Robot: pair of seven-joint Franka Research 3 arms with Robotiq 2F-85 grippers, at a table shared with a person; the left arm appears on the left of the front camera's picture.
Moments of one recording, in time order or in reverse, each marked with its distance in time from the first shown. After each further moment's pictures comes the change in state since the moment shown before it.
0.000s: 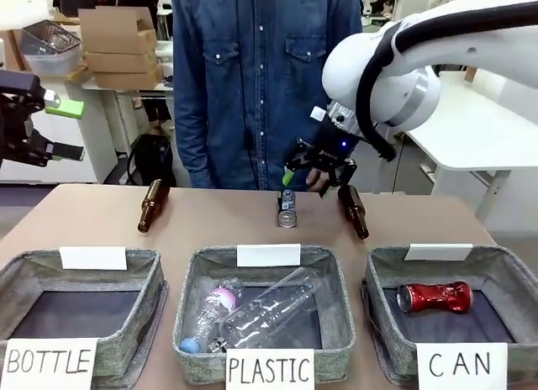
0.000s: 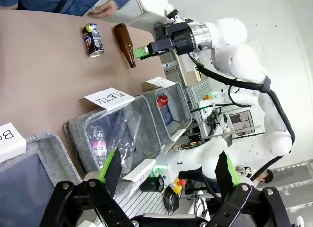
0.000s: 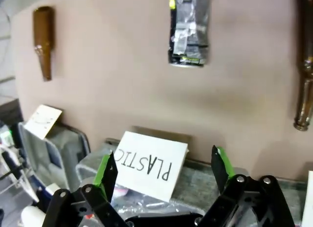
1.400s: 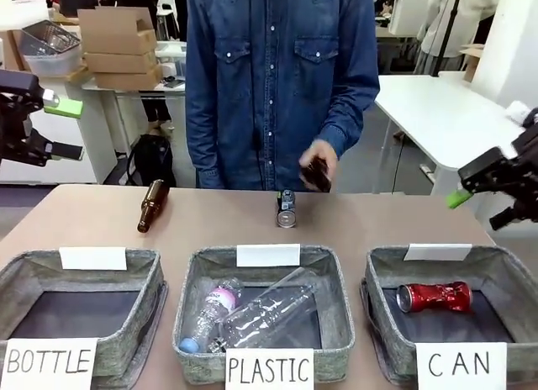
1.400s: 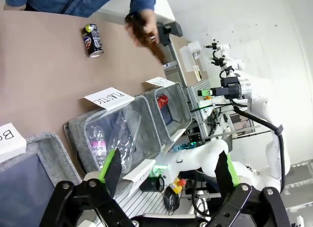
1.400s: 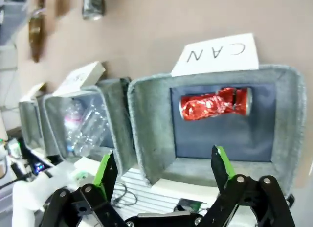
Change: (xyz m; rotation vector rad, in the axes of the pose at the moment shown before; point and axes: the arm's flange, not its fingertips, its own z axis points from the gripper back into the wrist) left arm 0.000 -0.001 0.000 0.000 0.000 -0.002; right arm -0.219 -0.184 0.175 0.019 -0.181 -0.139
